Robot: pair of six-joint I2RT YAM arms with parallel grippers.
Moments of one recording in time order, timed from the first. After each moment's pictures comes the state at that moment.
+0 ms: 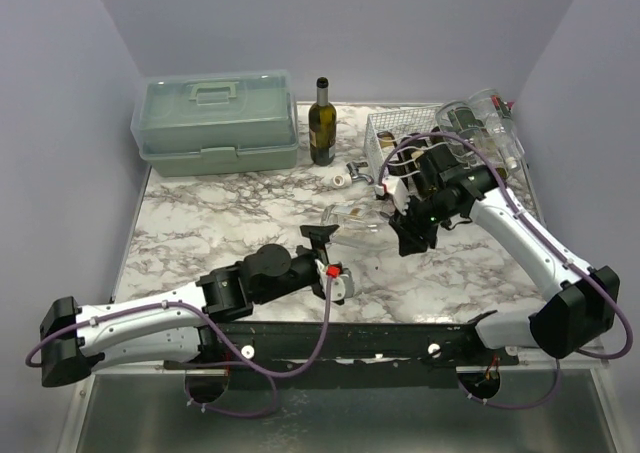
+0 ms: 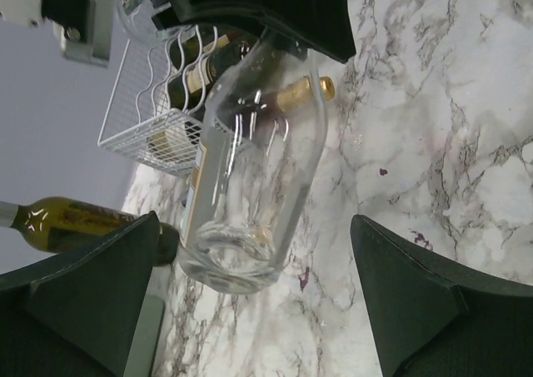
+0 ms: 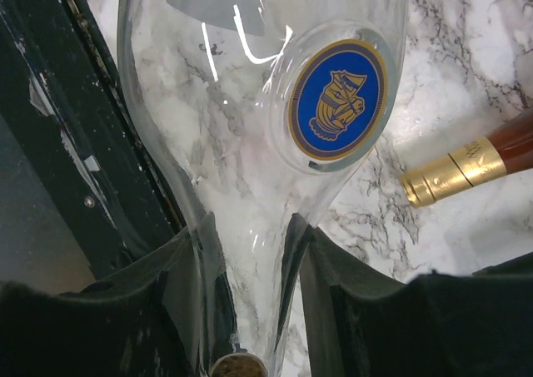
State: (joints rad) left arm -1.22 0.86 0.61 0.04 -0.10 0.67; right arm 0.44 1.34 1.23 -1.13 -0.50 -0.64
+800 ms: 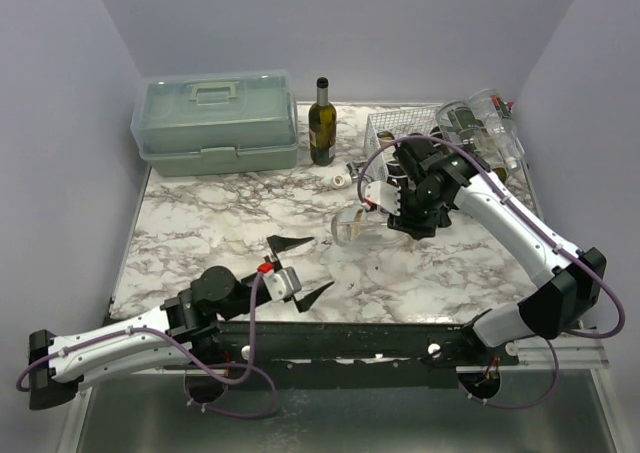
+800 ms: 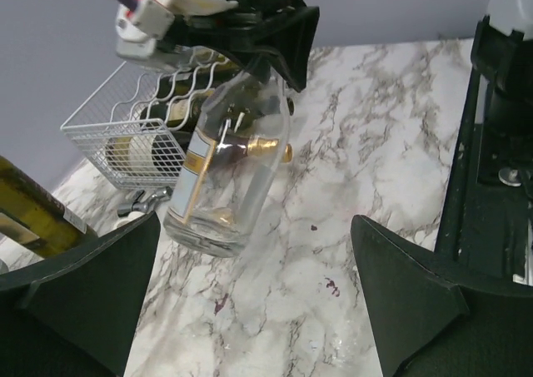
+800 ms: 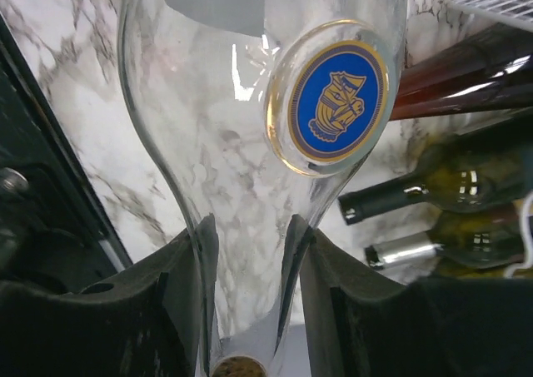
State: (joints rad) left arm -1.21 0.55 0.38 0.21 -0.05 0.33; right arm 0.55 1.46 1.44 -1.30 -0.14 -0.86
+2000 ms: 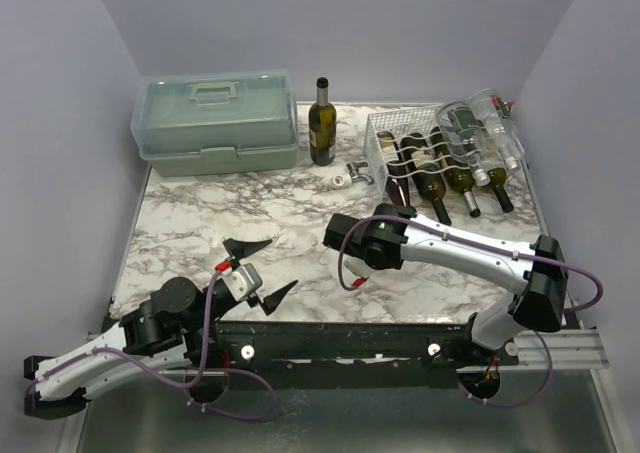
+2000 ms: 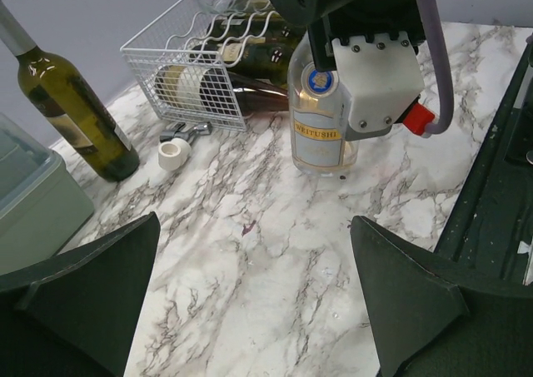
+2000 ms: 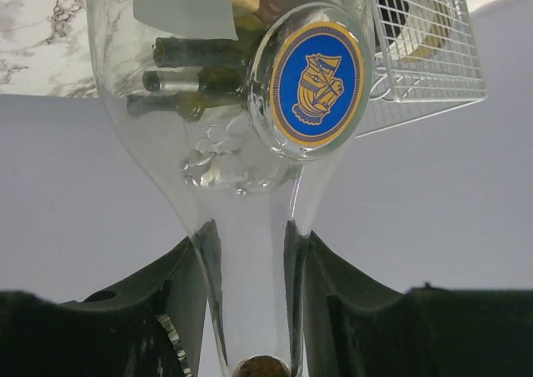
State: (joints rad) left arm -1.20 0.14 0.44 -0.28 -0.22 0.22; right arm 1.13 1.56 1.38 -1.41 0.78 -1.20
